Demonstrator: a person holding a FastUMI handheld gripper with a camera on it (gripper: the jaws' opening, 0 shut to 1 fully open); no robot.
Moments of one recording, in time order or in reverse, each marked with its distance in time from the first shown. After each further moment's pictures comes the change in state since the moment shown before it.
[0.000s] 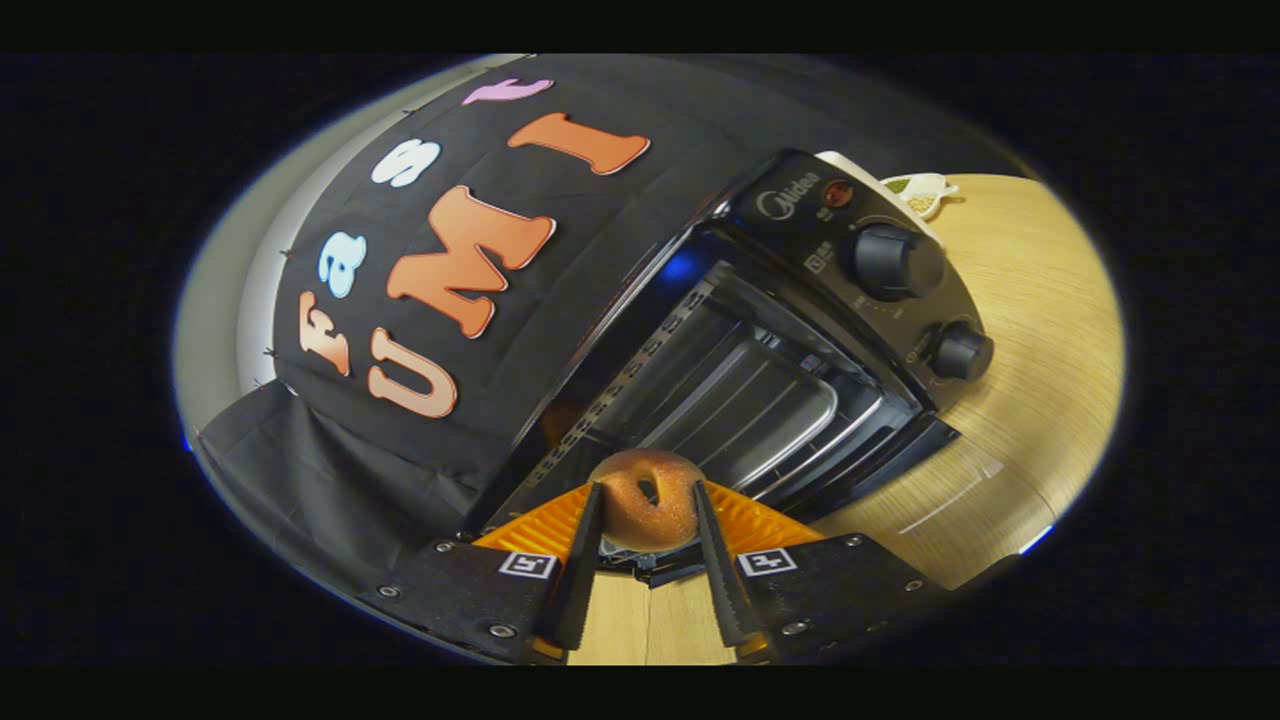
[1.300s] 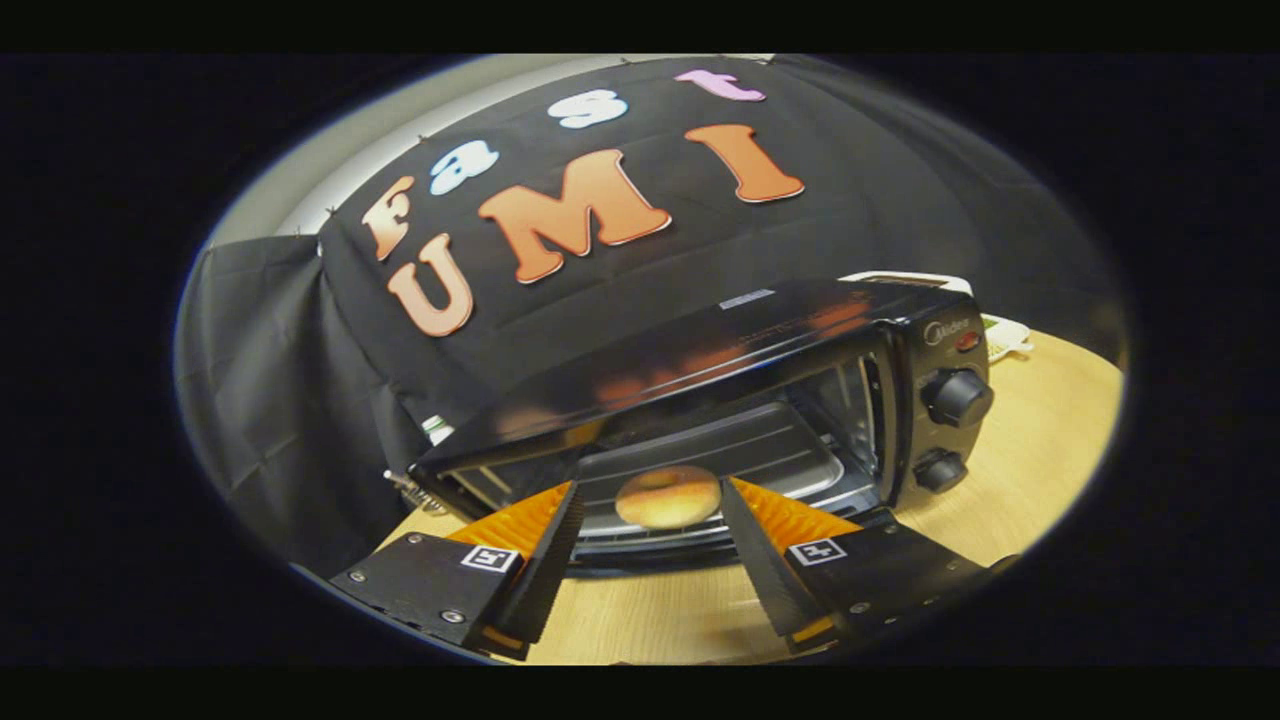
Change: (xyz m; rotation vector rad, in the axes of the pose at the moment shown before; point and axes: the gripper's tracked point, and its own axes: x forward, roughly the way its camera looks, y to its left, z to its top) arm -0.033 0.007 -0.001 -0.546 -0.037 -0.046
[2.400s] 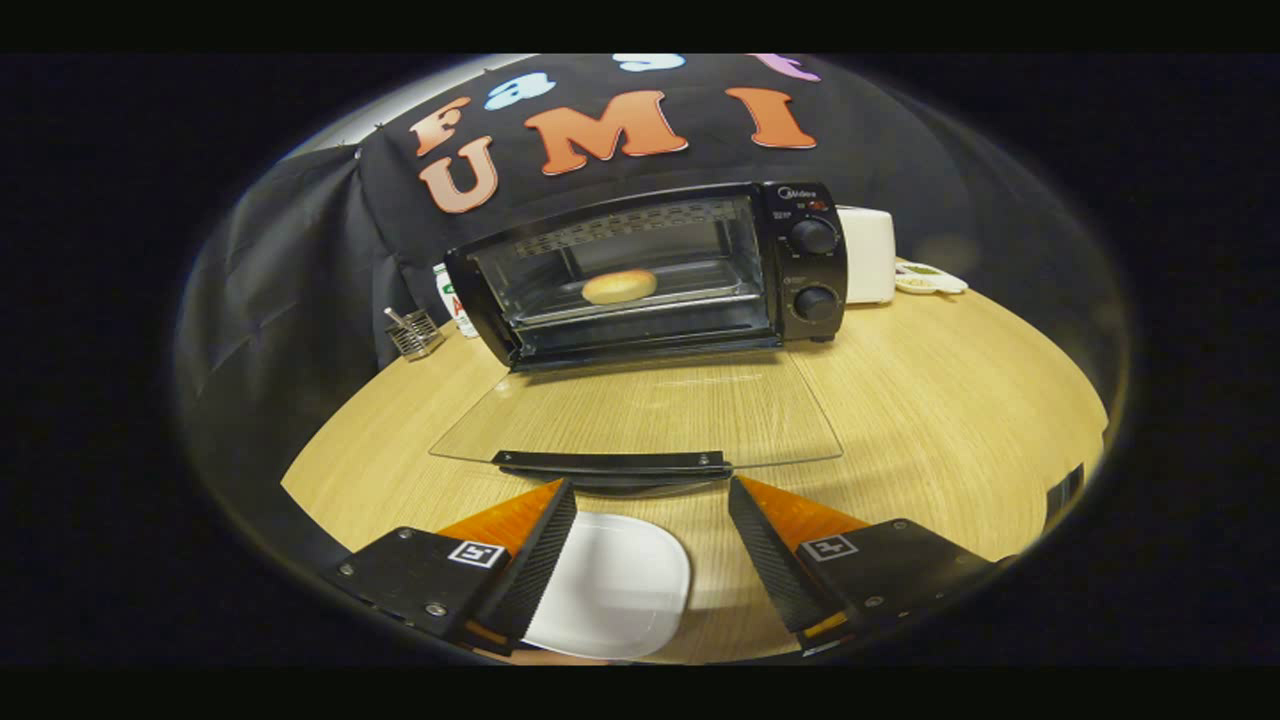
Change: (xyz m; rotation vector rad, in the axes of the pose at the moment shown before) arm -0.119 -0.062 -0.130 -0.166 0.335 -0.069
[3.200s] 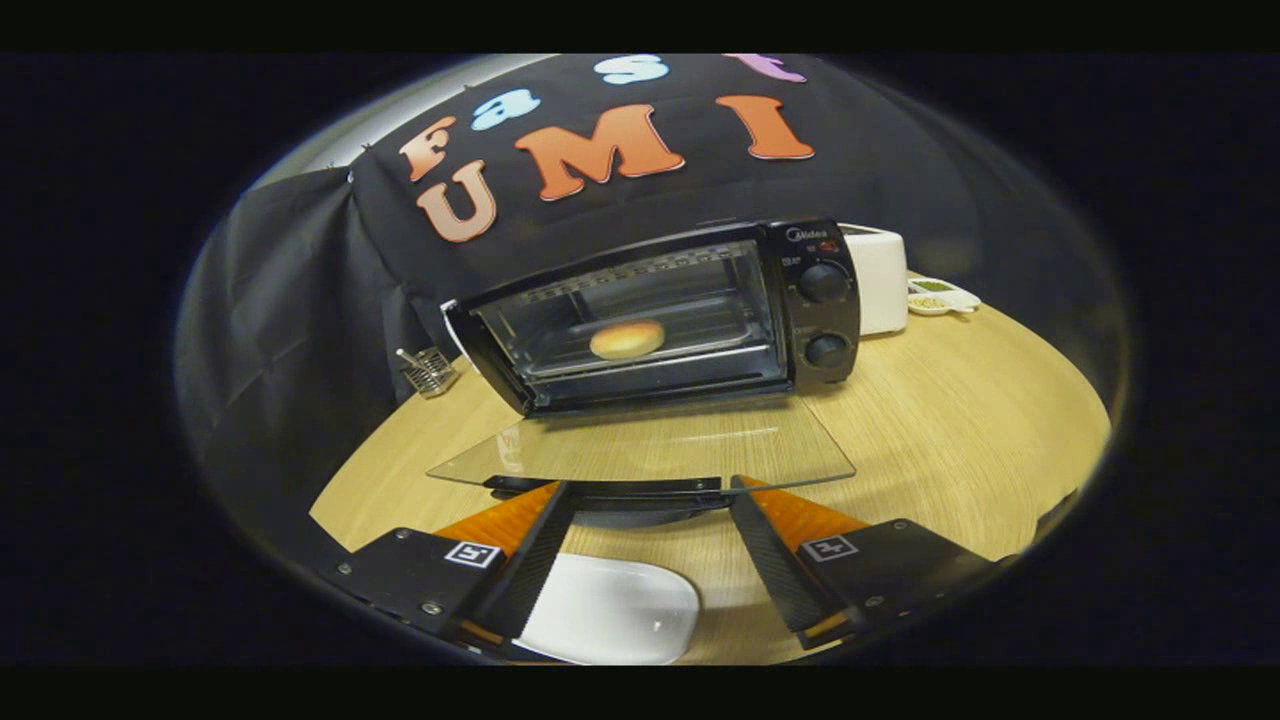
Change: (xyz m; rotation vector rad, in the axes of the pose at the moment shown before) arm -0.015 0.013 0.061 0.027 -0.094 0.070
